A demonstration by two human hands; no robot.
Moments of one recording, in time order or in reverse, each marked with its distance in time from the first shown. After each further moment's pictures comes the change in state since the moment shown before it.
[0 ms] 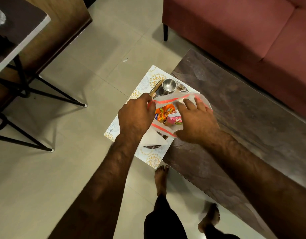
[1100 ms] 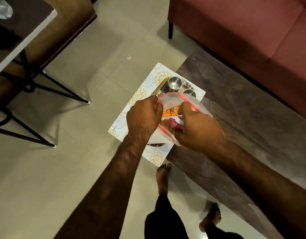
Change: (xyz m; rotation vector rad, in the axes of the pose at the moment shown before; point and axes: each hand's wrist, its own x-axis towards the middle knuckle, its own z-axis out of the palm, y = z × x) left_hand -0.009 0.001 -0.006 -0.094 -0.087 -0.005; right_hand -0.032 -0.021 0.002 0.241 0.228 -0.101
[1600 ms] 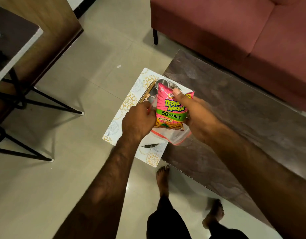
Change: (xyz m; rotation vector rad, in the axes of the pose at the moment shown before) left_hand -0.013 0.019 -0.007 -0.088 -0.187 -0.021; right_hand 0.009 0.020 -0.014 1.612 0.064 0.403
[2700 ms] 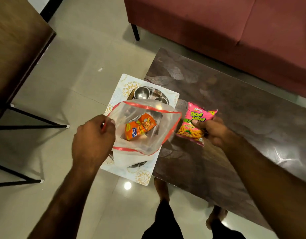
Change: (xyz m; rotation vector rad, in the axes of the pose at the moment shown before) left_hand 0.038 -0.010 -0.019 0.080 0.139 -0.077; right_hand 0.120 0.070 -0.175 0.028 0.259 0.216
